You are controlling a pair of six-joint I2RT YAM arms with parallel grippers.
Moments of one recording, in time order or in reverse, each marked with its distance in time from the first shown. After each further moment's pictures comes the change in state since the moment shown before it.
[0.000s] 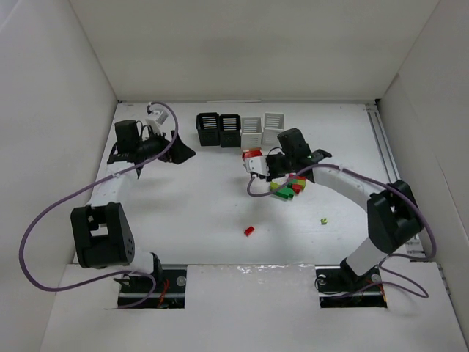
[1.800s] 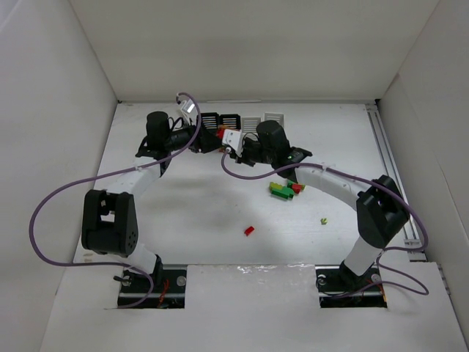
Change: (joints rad) left arm -0.262 0.111 0.040 0.399 0.070 -0.515; right arm 0.169 0.052 0.116 0.428 0.101 0.568
